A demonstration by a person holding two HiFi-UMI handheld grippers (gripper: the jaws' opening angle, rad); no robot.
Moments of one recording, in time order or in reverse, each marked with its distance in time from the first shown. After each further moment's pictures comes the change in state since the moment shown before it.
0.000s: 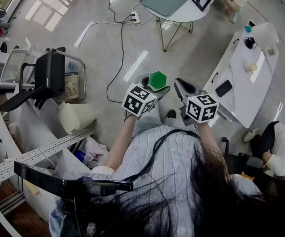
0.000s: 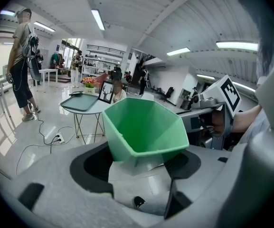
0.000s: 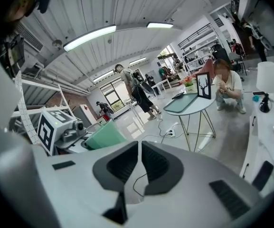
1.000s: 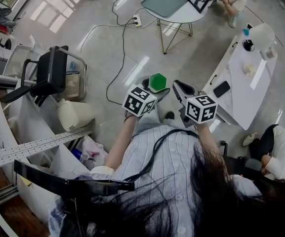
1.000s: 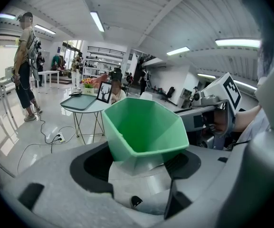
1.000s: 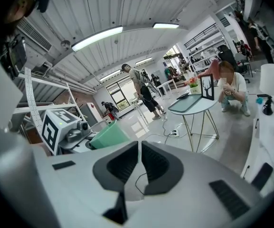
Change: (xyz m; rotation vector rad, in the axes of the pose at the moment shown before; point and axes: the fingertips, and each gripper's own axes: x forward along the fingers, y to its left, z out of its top) left arm -0.004 -0.039 -0.014 0.002 -0.006 0.025; right arm -0.036 0.014 -0.017 -0.044 0.005 0.062
